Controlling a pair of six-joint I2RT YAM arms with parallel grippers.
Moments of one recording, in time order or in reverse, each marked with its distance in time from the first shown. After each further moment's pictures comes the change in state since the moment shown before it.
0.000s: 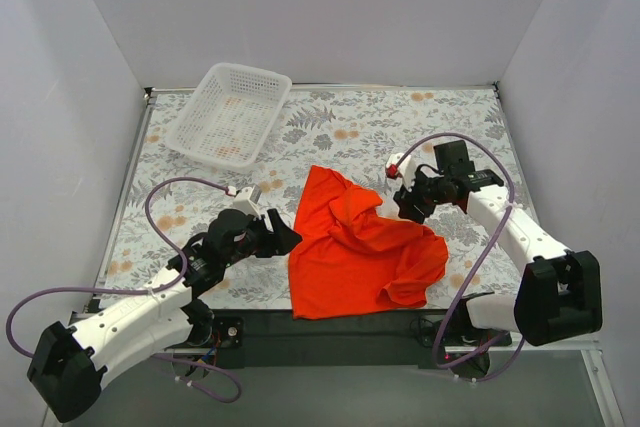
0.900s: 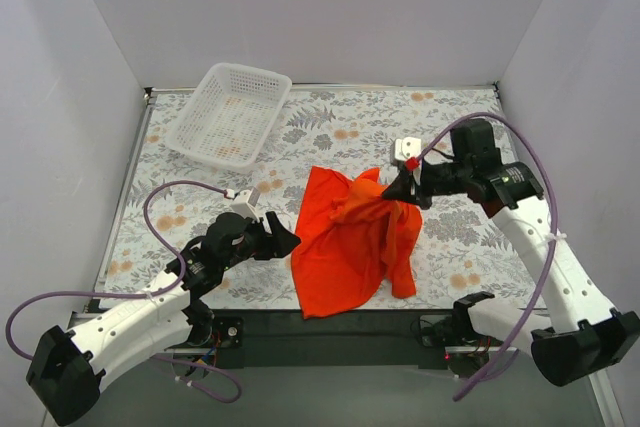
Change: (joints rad) left arm 0.000 -0.037 -0.031 0.003 0.000 0.000; right arm 0.060 -0.161 0.295 -0.253 -0.312 -0.011
